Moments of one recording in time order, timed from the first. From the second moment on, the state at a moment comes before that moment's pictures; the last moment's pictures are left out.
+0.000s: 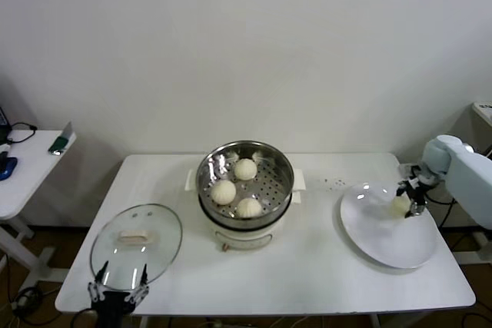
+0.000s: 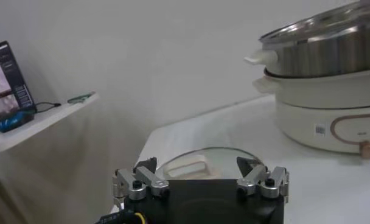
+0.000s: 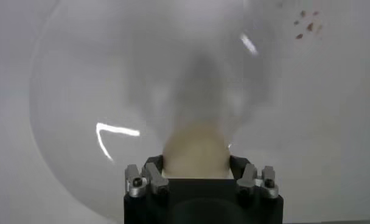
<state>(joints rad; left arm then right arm) 1.84 -1.52 -0.72 -2.04 0.14 -0.03 0.00 0.14 0.77 -0.87 0.72 -0.14 0.06 -1.16</state>
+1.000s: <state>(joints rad) 1.82 -1.48 -0.64 -2.08 0.11 -0.05 0.01 0.79 1.13 -1.63 1.08 0.83 -0.27 -1.00</state>
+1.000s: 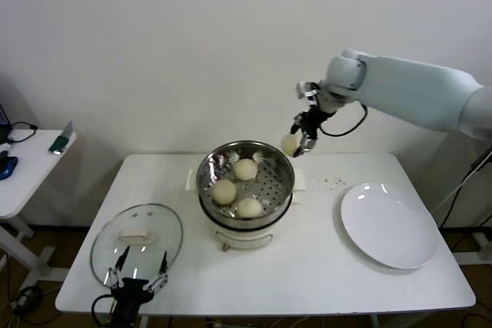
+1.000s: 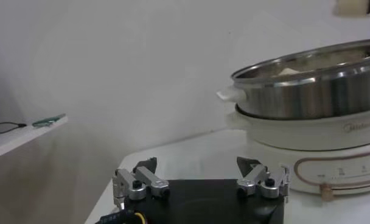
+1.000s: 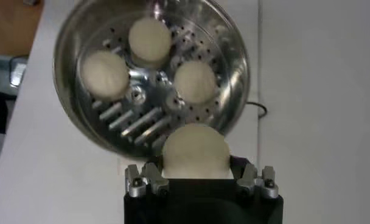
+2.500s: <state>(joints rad) 1.81 -1.46 -0.66 -2.06 0.09 -0.06 0.01 0.68 1.22 -1.65 1.05 0.85 -0.30 -0.98</state>
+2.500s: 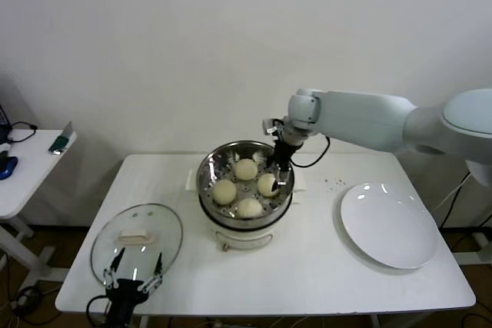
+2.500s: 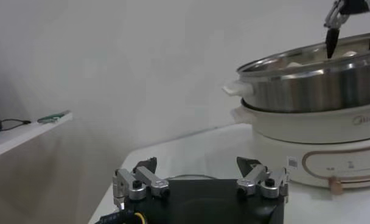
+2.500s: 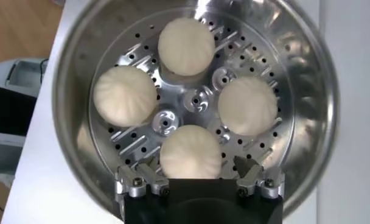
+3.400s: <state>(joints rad) 1.78 -1.48 -0.69 -2.10 0.17 -0.05 0.02 0.03 0.69 -0.74 1.38 0.73 0.08 -0.47</state>
